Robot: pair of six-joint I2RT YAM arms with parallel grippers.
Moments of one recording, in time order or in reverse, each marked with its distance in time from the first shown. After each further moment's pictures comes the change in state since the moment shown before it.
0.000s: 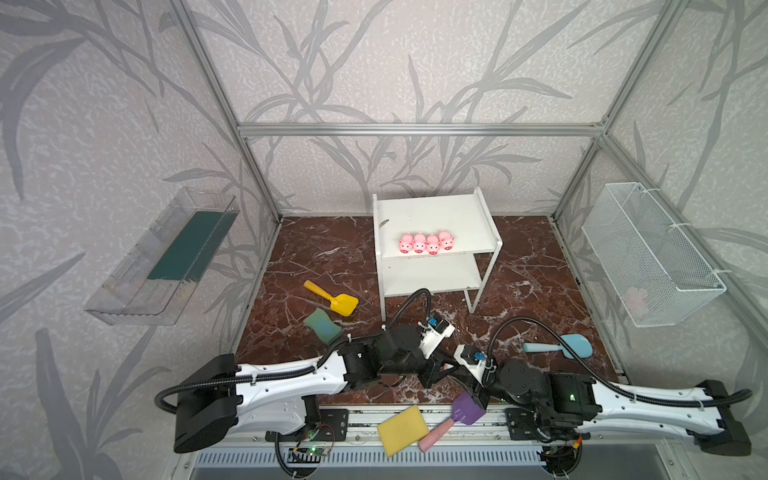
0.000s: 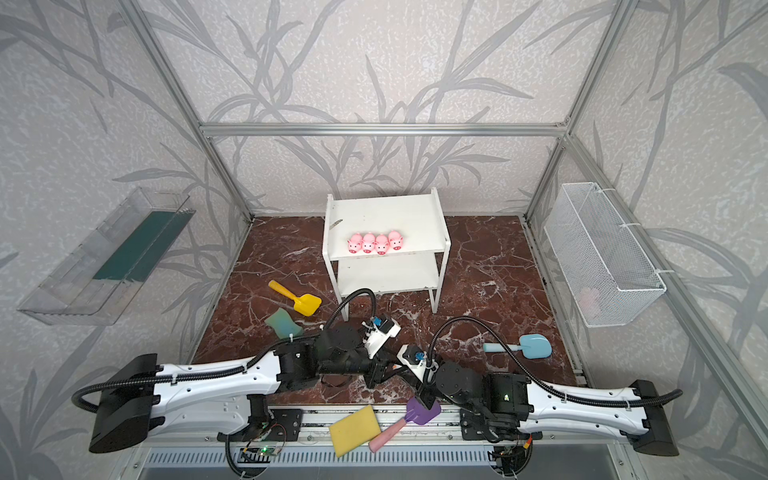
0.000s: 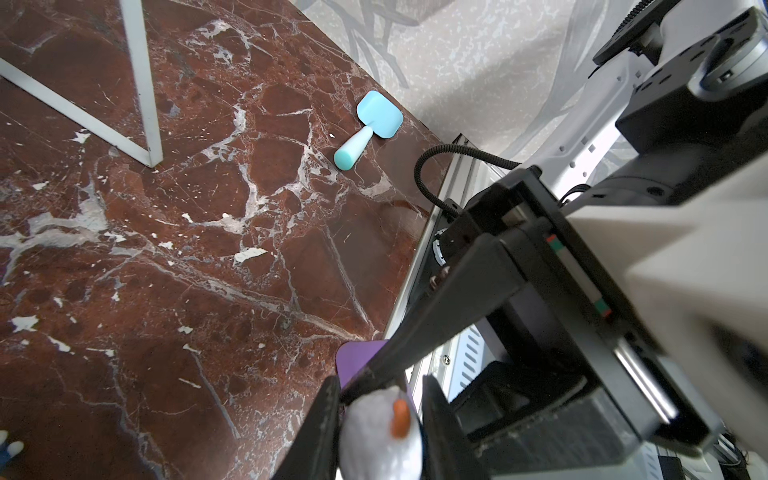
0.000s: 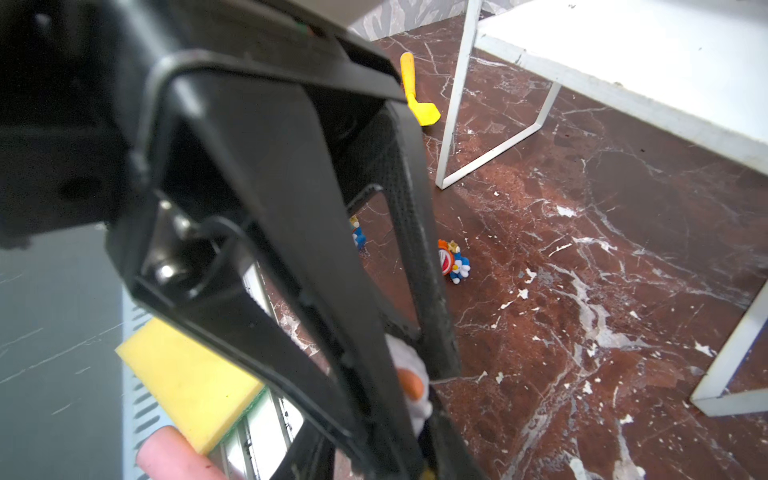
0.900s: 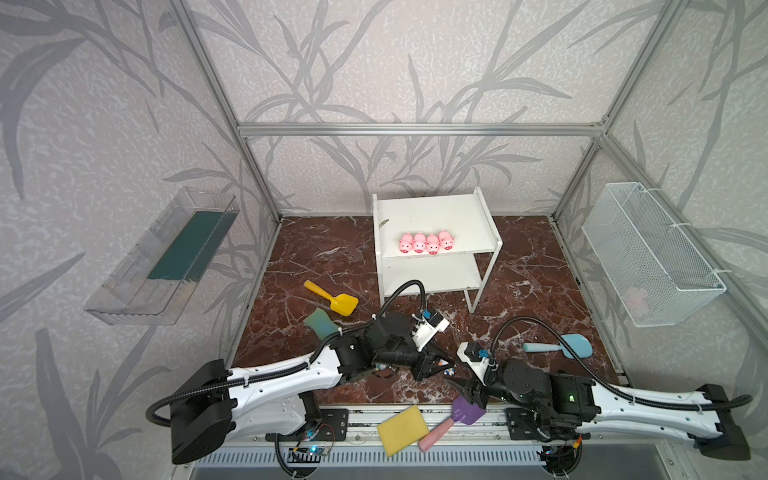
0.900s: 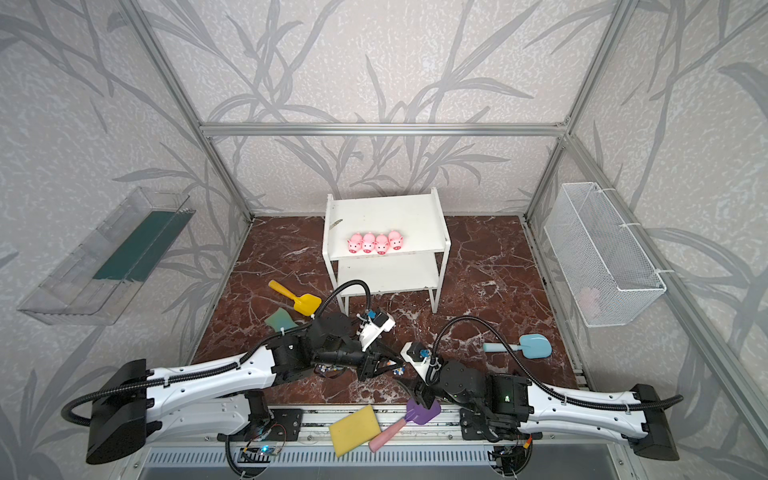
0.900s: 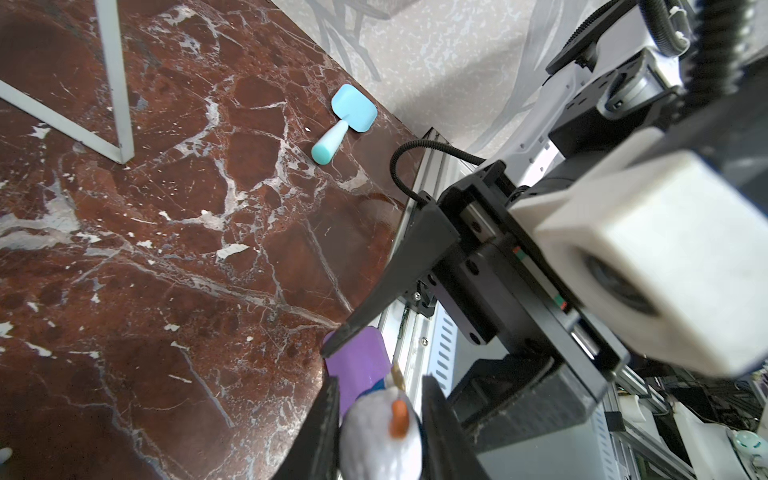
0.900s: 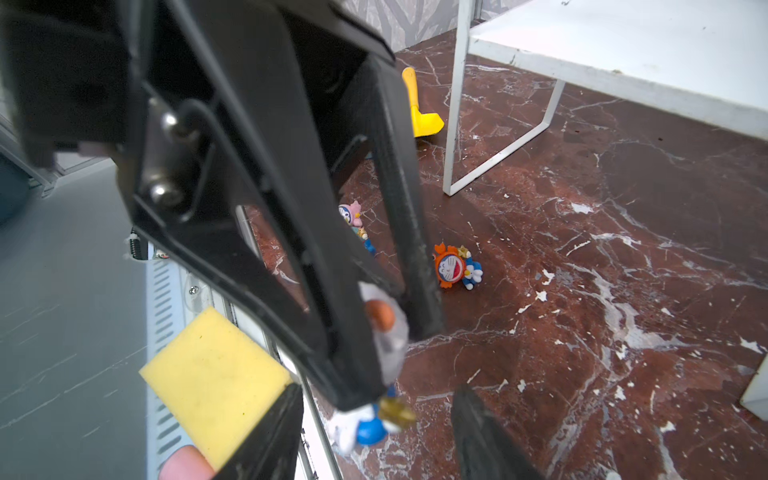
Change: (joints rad) left arm 0.111 -0.044 0.003 -0.042 0.223 0.048; right arm -0.036 -0.053 -0.060 0.085 -0.070 0.048
